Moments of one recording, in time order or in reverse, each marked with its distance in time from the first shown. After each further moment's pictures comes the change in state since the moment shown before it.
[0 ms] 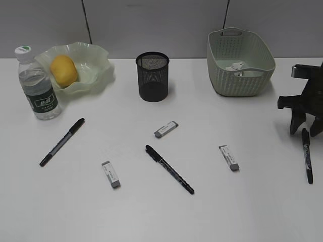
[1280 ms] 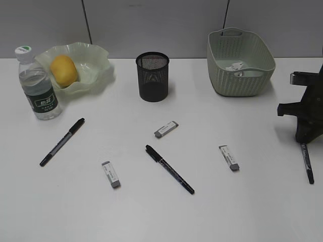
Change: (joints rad) left arm 0.000 0.000 0.000 0.000 0.000 0.000; right arm 0.000 0.016 0.027 -0.025 -0.009 0.005
